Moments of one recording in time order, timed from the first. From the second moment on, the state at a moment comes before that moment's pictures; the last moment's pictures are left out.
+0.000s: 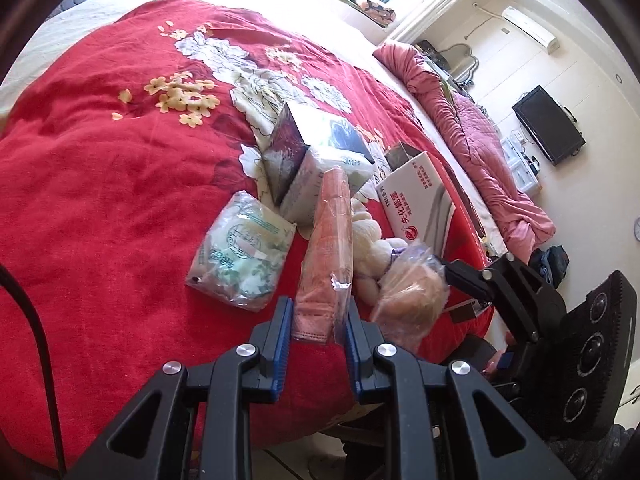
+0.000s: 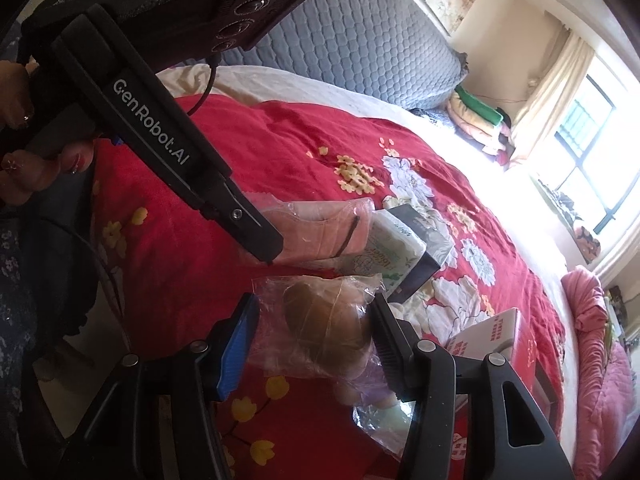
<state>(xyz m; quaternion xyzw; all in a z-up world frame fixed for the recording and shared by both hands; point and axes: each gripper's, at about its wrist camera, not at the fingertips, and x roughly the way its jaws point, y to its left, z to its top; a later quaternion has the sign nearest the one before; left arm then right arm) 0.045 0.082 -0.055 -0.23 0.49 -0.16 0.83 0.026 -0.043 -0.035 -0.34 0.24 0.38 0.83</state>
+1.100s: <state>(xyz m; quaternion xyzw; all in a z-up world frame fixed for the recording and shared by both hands) 0.046 -0.034 0.064 -0.10 0.39 -0.19 0.89 0.032 -0.190 0.071 -0.10 0.16 0.22 0.96</state>
